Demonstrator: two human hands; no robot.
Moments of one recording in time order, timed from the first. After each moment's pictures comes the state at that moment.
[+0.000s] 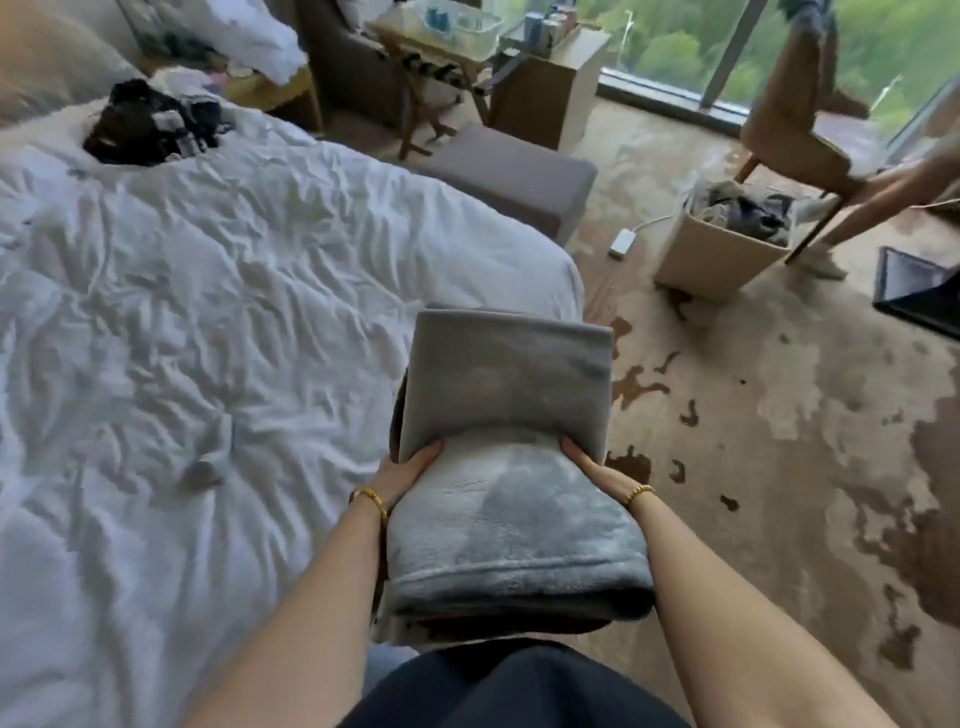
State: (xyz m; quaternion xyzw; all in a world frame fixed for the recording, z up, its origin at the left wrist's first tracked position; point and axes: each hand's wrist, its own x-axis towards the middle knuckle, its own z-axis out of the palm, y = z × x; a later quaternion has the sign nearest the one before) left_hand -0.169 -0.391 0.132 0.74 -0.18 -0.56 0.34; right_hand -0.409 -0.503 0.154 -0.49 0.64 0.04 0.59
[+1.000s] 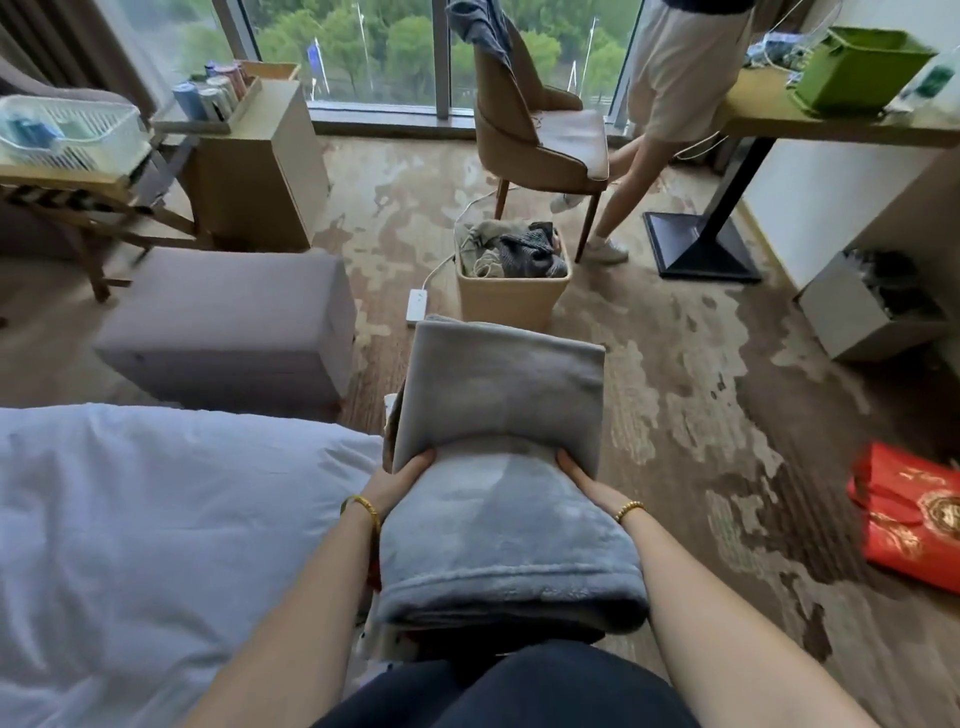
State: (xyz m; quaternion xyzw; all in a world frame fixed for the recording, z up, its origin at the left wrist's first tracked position) left_hand -0.393 -1.001 0.141 0.67 -0.38 -0.60 0.20; right_hand -0.661 -0.971 0.136 -0.31 0.77 -0.13 0.54
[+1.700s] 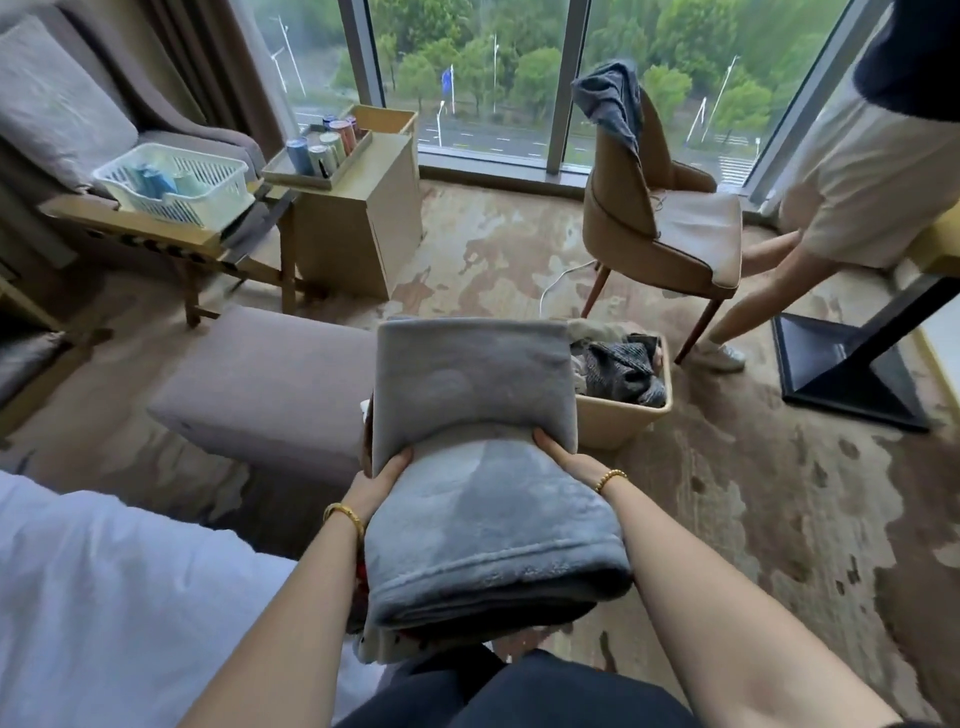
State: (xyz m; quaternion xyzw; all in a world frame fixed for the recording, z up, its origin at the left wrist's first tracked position) left_hand -0.352 -1.329 0.149 0.74 -0.25 -0.55 0.30; right_hand -0.616 -1.400 0.156 -0.45 0.68 -0.04 0.58
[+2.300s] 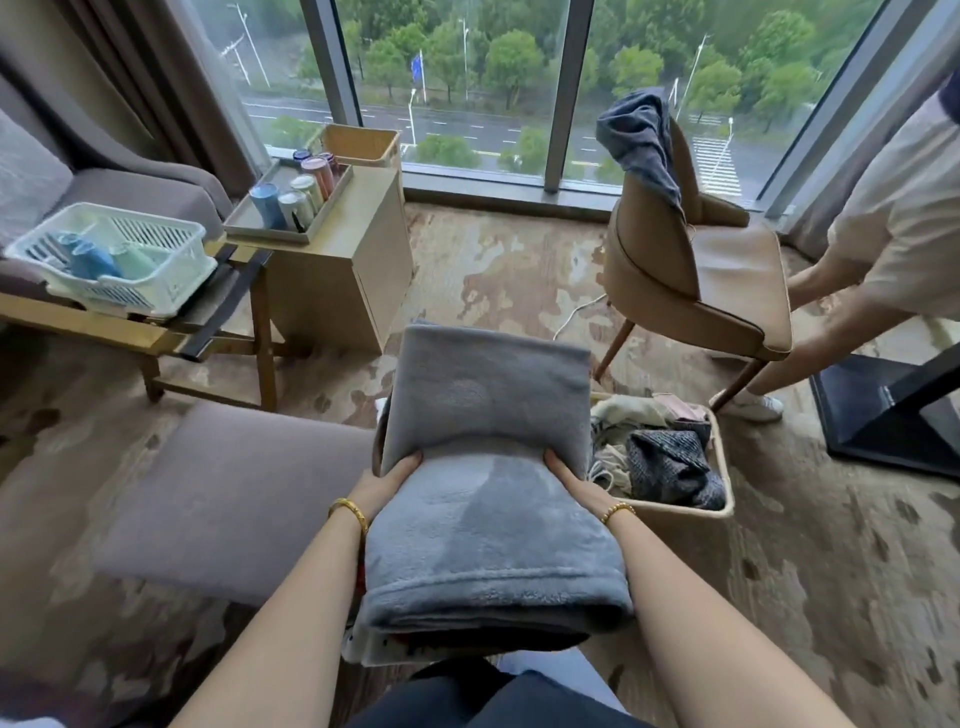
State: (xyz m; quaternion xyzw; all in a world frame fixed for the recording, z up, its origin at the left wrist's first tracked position) left_hand -0.233 -1.661 0.144 0.73 -0.32 -0.55 0.23; right_hand -0.506 -1.684 0.141 -0.39 0.69 -0.09 0.60
